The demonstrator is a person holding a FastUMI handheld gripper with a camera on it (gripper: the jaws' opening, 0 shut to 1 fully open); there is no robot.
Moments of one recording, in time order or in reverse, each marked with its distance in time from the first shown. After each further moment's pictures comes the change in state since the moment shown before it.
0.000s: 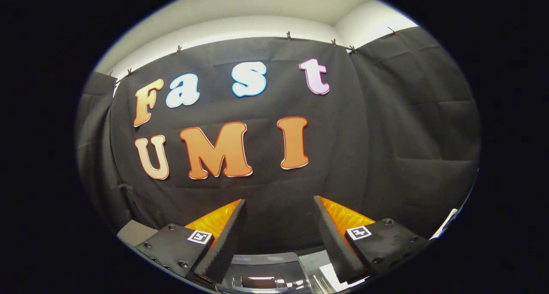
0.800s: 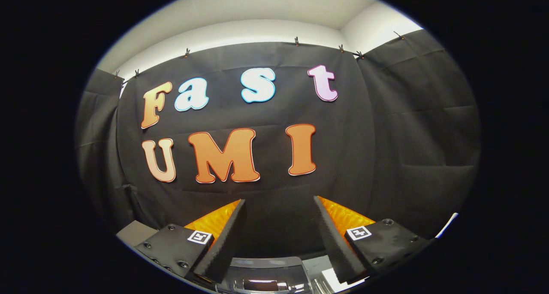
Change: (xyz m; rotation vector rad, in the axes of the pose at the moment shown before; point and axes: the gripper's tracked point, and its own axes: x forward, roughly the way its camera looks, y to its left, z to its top) arm 0.001 0.020 0.001 -0.004 -0.014 0.054
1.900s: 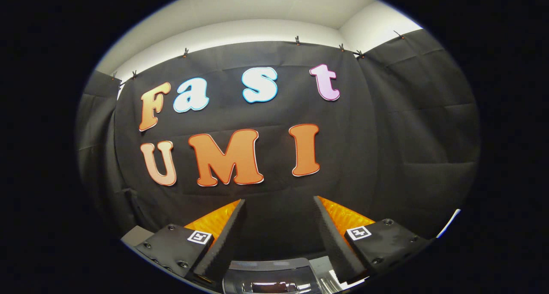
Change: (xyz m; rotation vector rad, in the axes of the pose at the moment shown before) arm 0.009 0.035 0.004 0.013 -0.006 0.006
